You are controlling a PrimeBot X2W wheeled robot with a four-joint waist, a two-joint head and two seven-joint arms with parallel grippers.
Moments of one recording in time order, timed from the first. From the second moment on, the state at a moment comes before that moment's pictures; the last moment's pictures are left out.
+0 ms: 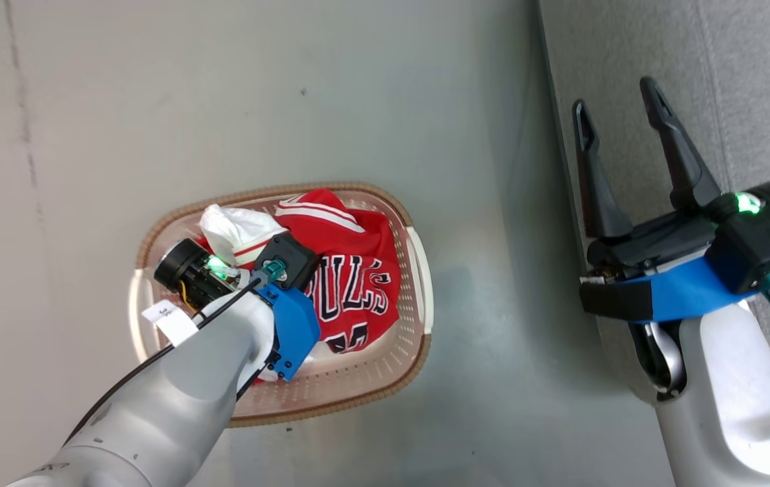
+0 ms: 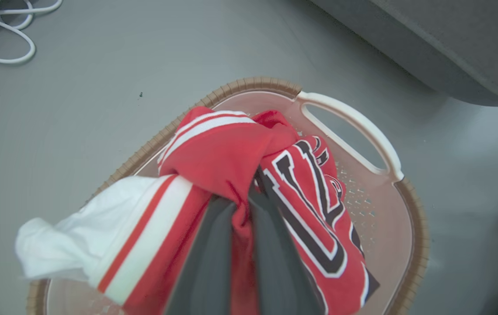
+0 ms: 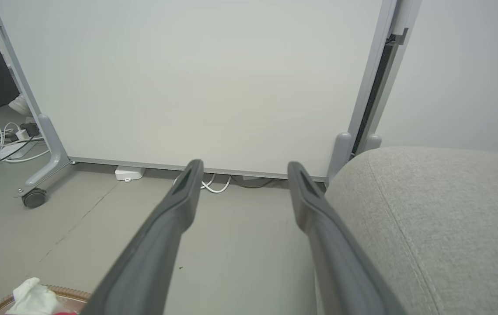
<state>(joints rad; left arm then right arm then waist) -0.90 0.16 -1.28 1.13 -0.72 -0.13 -0.23 -0.47 -0.07 0.10 0.09 0.05 0.13 -0.26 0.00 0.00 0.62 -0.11</state>
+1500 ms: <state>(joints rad) -0.61 0.18 -0.57 0.50 -0.45 -0.13 -0.26 -0.16 -0.05 0.06 0.16 0.08 0.13 -0.26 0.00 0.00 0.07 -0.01</state>
